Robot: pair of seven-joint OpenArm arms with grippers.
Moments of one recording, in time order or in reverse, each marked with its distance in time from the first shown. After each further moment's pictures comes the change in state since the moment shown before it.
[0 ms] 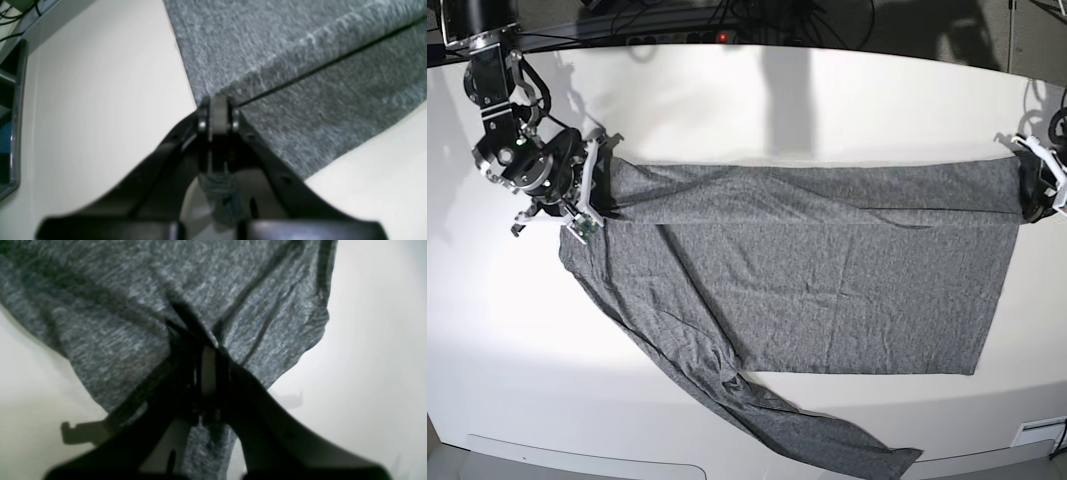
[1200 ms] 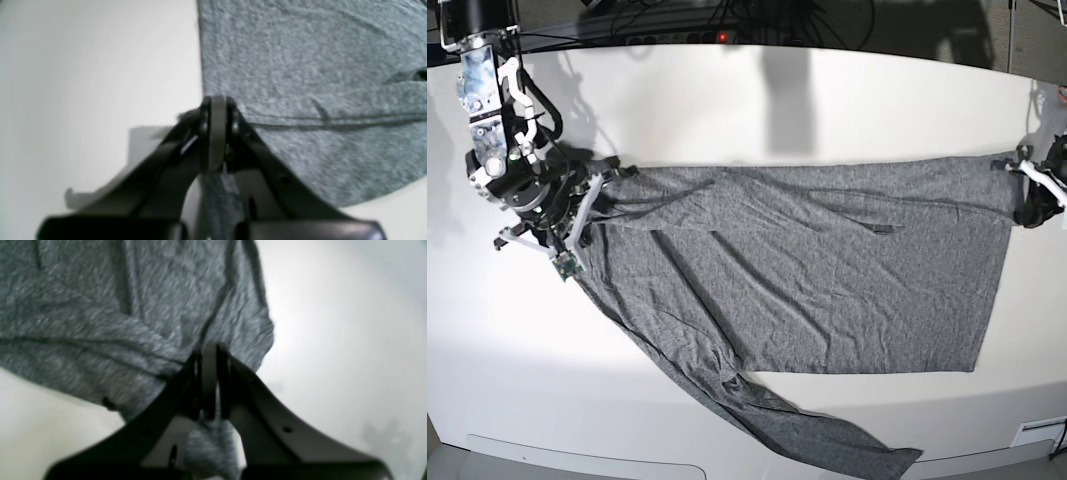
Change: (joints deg) left arm -2.5 -1.8 7.5 -3.2 -31.1 9.2 17.7; right arm 1.2 -1.2 0.1 11.9 11.4 -12.5 -12.2
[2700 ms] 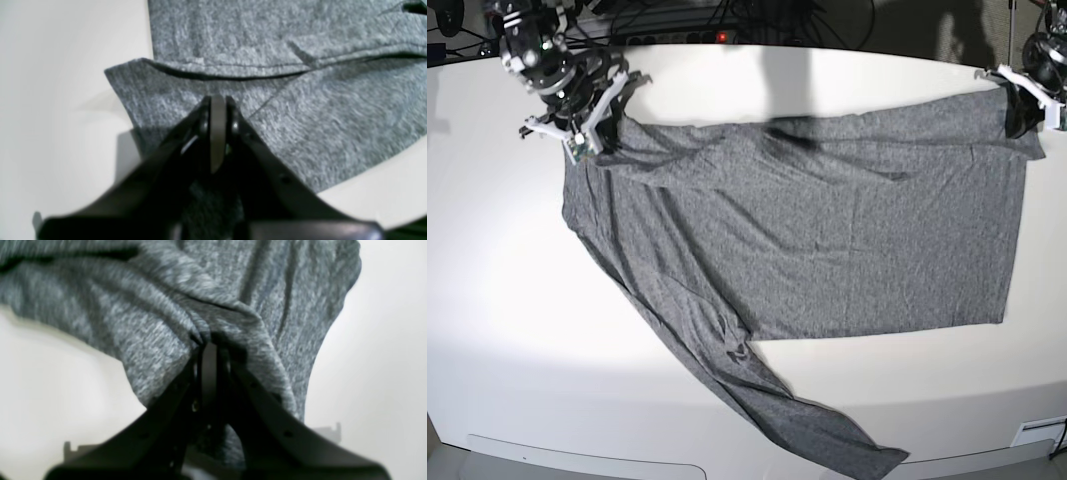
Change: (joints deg) left arm 20.1 4.4 -2.5 -0.2 8.0 -2.1 -15.8; right arm -25.6 -3.4 0.6 -4.0 -5.9 -0.9 20.1
